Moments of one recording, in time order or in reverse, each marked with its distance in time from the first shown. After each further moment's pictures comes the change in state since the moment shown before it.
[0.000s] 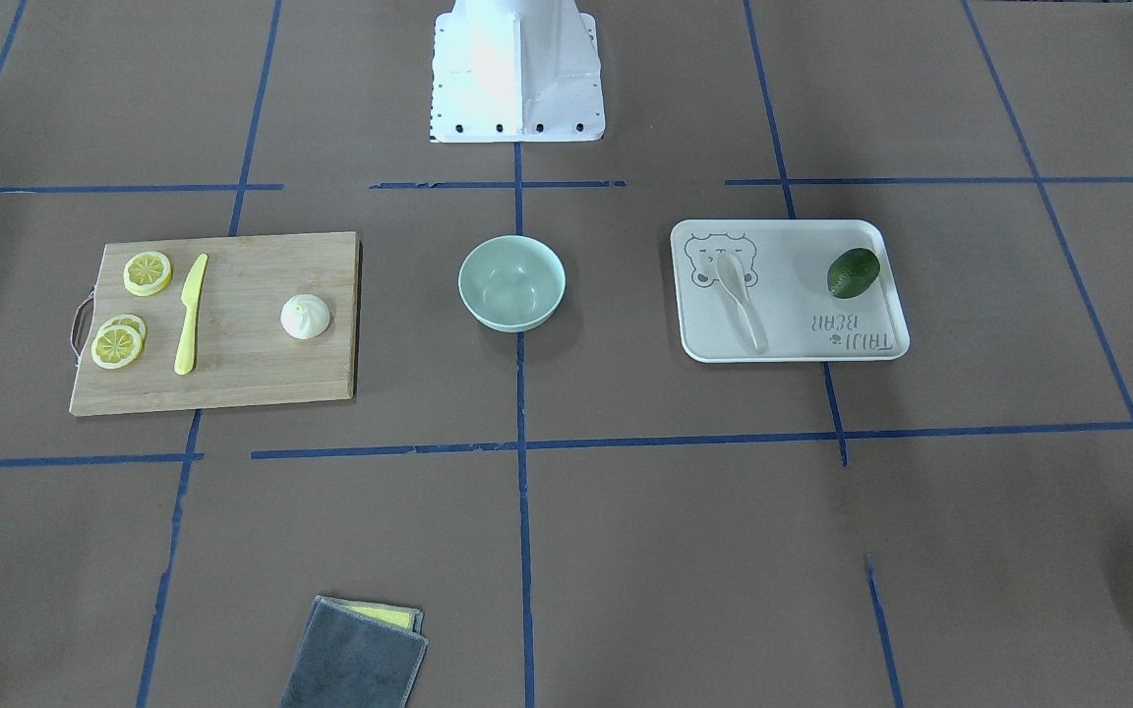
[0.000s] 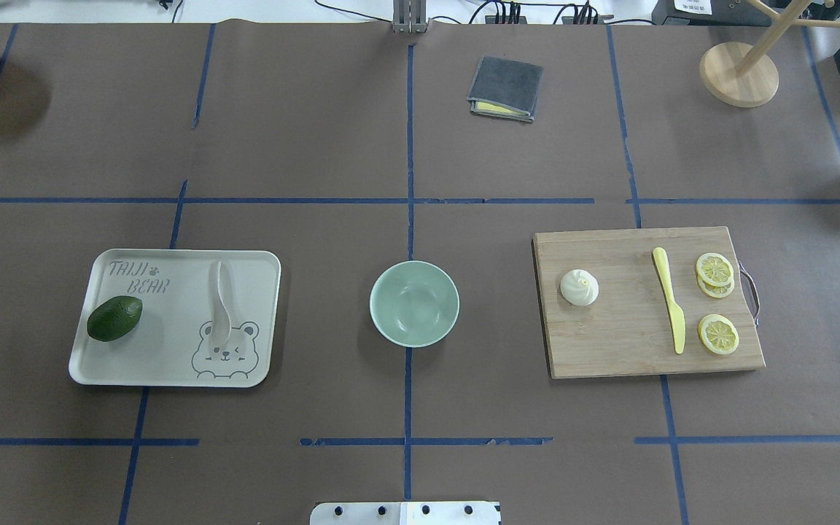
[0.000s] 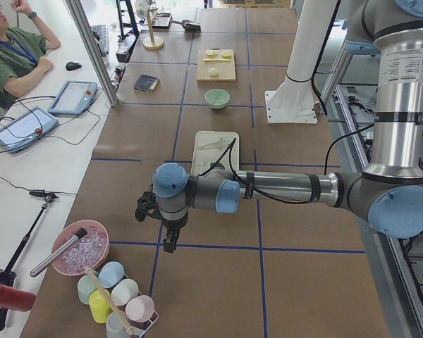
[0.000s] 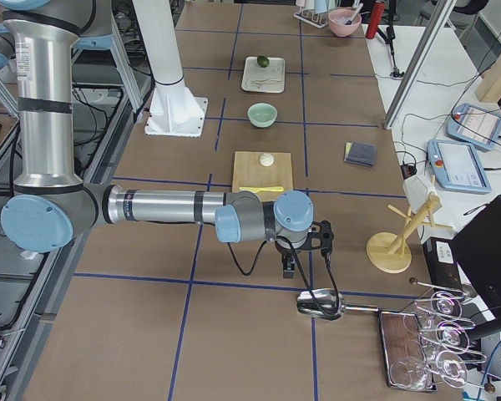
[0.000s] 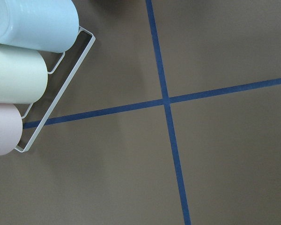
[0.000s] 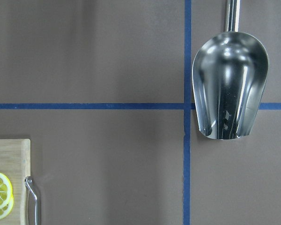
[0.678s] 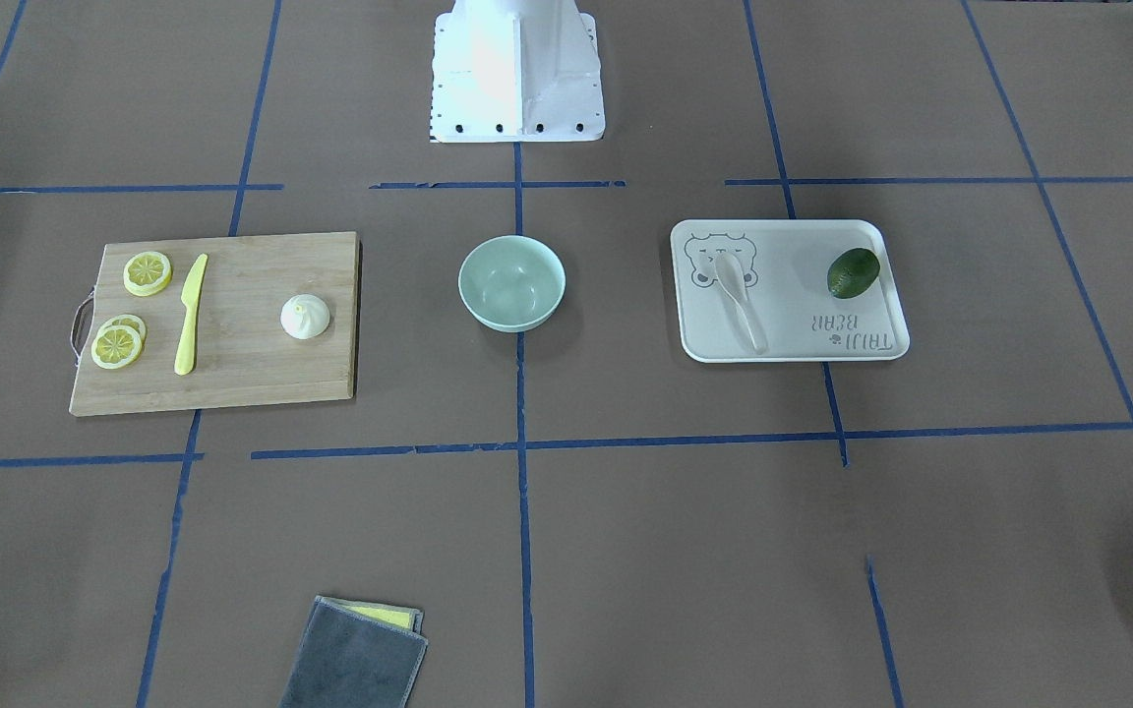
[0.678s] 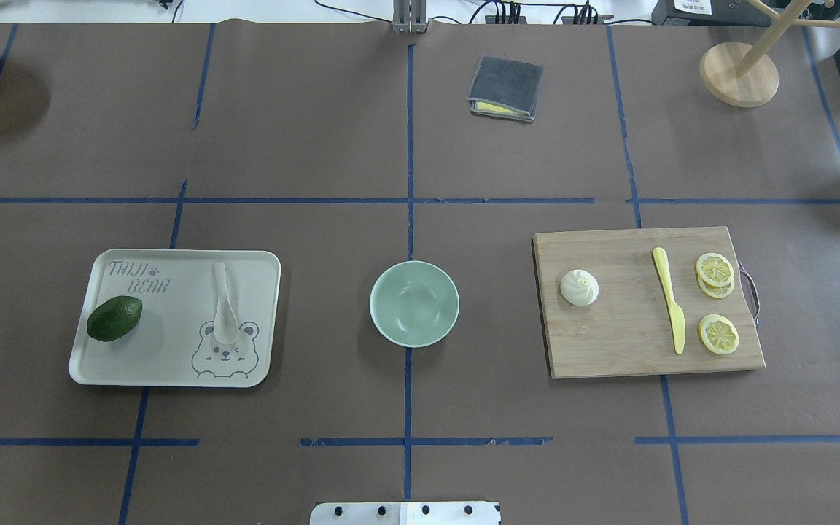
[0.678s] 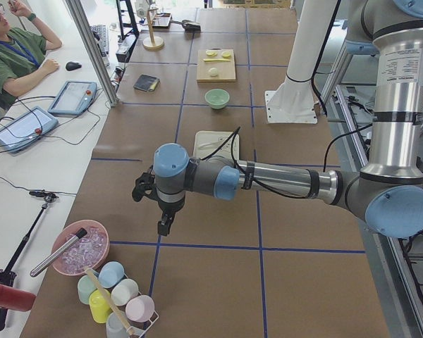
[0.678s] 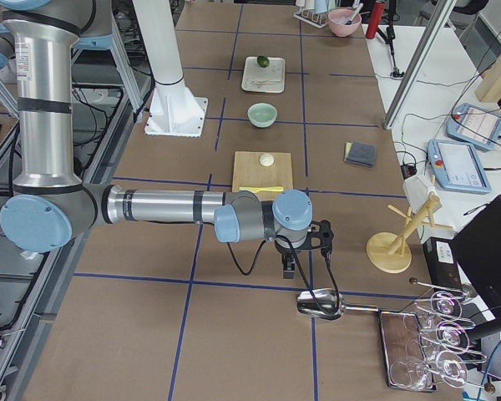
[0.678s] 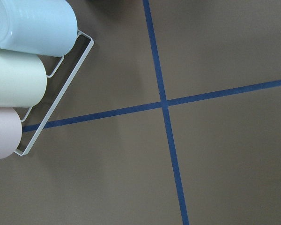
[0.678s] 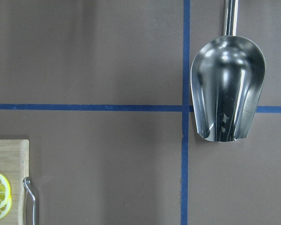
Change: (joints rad) left arm 0.050 -0.013 -0.129 -0.038 0.009 -0.074; right arm 0.001 -0.003 0.013 0.009 -0.010 -0.001
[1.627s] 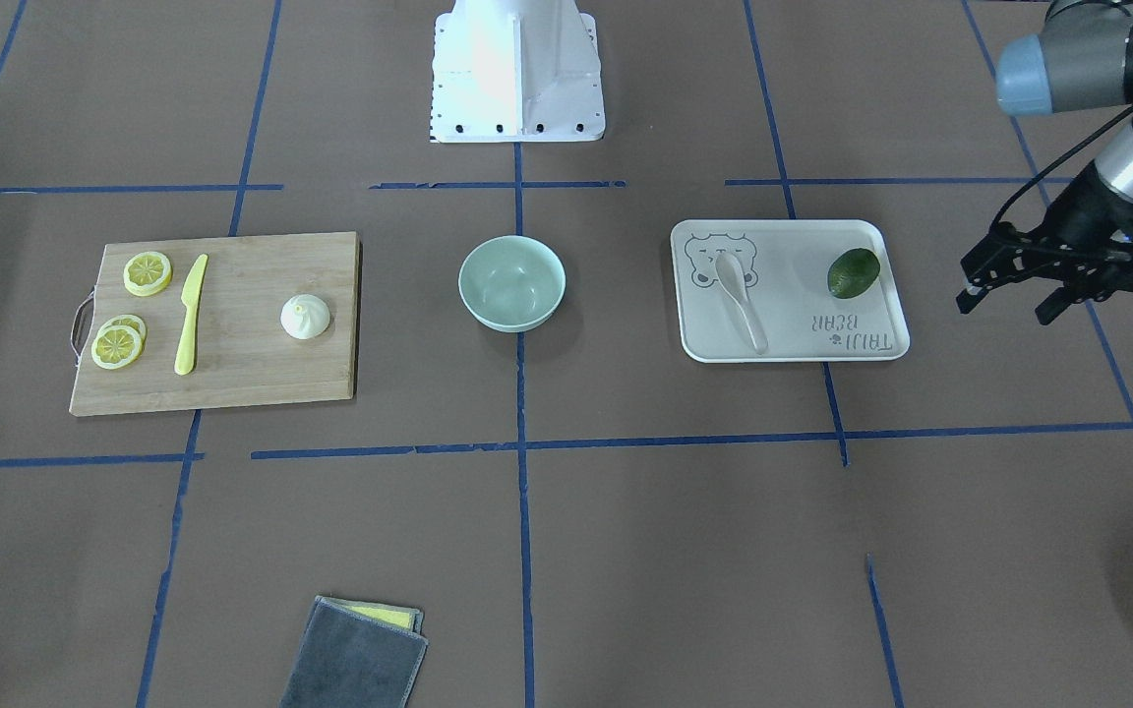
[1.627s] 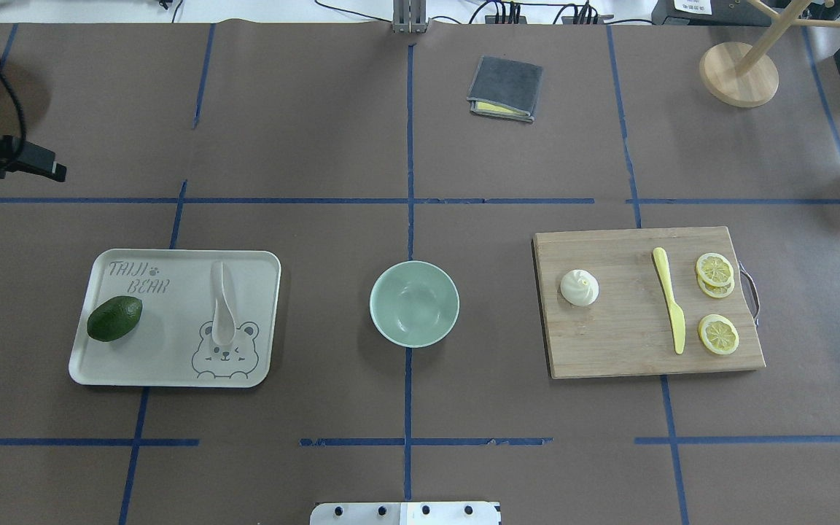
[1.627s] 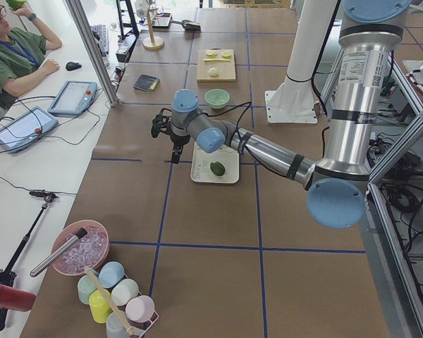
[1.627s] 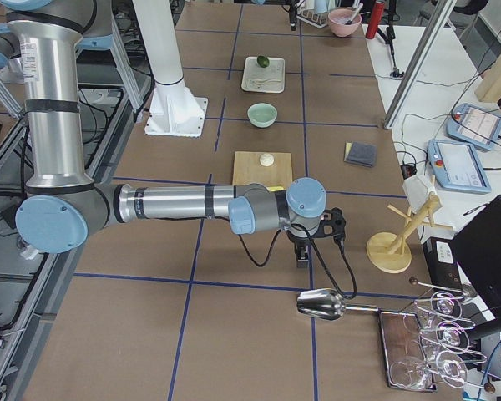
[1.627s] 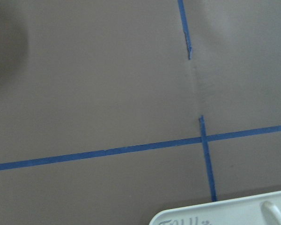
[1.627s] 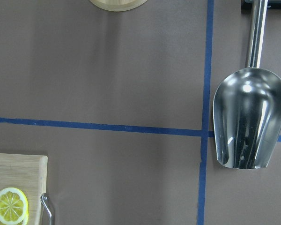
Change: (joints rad) left arm 0.456 -0.140 -0.103 -0.248 0.129 -0.808; right arm -0.024 0.068 -0.022 0.004 0.003 0.015
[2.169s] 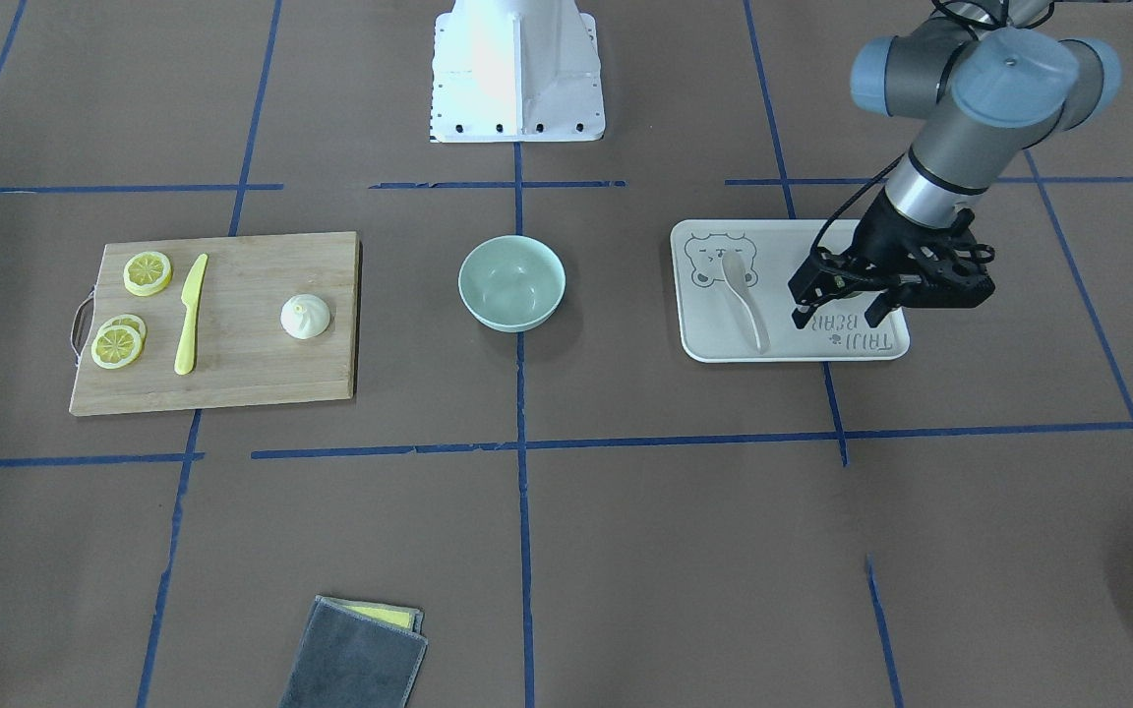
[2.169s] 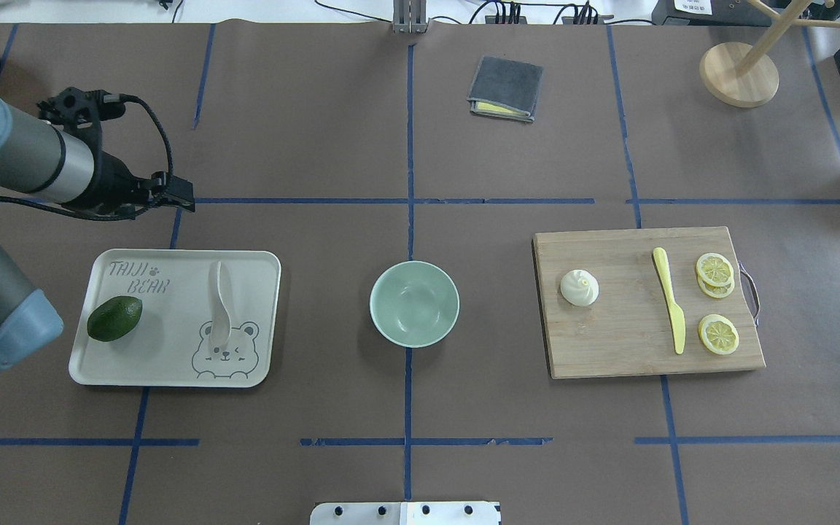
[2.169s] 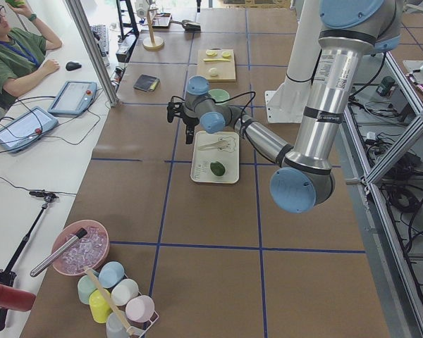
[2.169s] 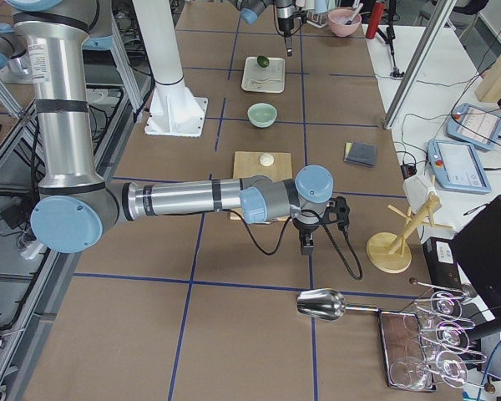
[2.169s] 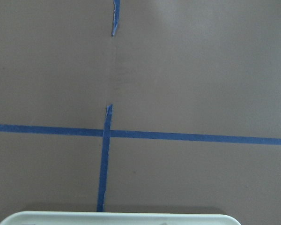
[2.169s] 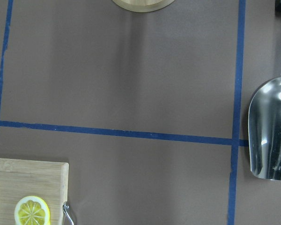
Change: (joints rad) left arm 0.255 -0.110 0.004 0.007 0.198 -0.374; right arm -0.072 0.040 0.012 0.002 -0.006 0.080
